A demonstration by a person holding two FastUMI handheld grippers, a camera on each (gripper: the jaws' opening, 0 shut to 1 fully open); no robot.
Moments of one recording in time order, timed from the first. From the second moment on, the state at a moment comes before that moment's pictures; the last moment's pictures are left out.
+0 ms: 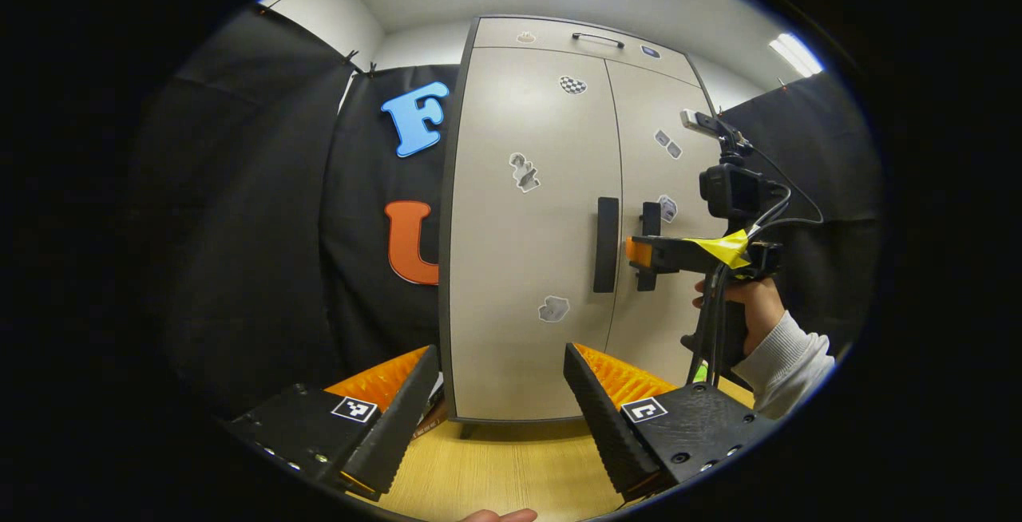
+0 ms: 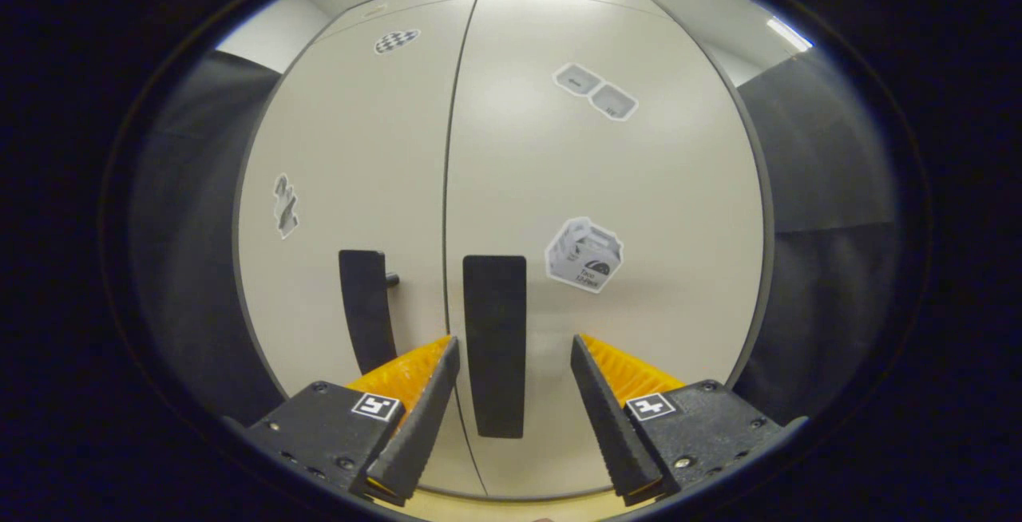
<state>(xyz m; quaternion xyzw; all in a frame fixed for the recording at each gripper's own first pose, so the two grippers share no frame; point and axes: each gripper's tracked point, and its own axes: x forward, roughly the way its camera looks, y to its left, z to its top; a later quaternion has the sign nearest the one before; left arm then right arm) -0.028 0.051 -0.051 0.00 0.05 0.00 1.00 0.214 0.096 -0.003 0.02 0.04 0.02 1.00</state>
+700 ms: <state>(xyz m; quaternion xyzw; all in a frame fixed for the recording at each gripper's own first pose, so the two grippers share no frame) -0.020 0.051 -0.052 0.00 0.05 -0.01 1.00 0.215 0.100 -0.006 0.02 0.04 0.01 1.00</state>
